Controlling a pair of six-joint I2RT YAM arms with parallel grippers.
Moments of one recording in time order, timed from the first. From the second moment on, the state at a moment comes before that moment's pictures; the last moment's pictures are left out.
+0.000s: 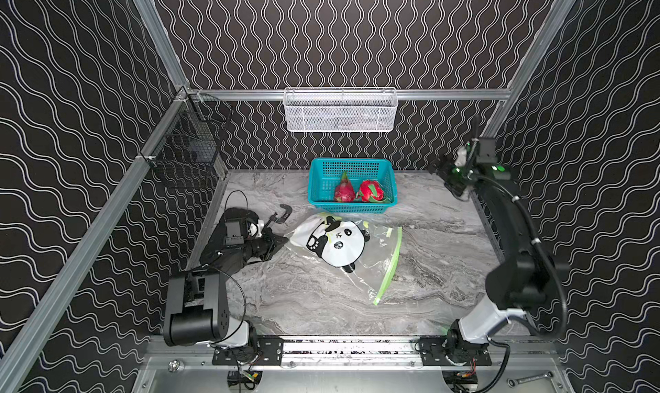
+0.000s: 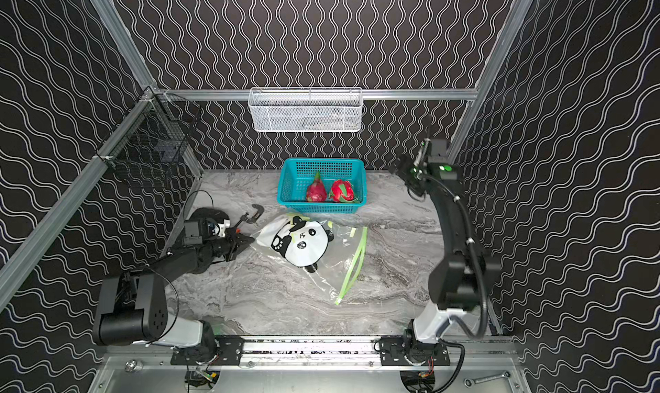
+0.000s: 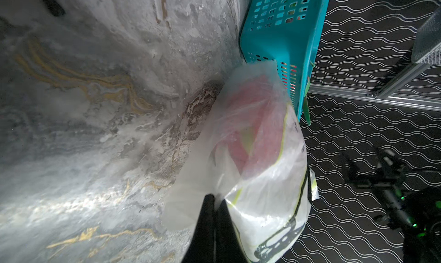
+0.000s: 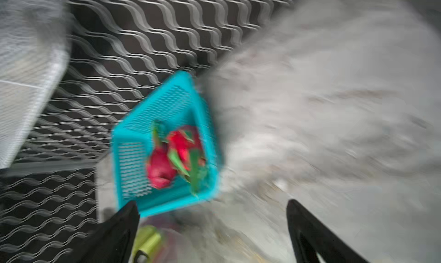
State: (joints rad) left arm 0.13 1.44 0.62 -0.03 0.82 -0.82; right arm -0.07 1.60 1.62 -0.82 -0.21 0.61
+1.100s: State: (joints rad) left arm 0.10 1.42 0.60 -0.09 0.82 -0.79; right arm 0.33 1.44 0.79 -0.24 -0.86 0.99
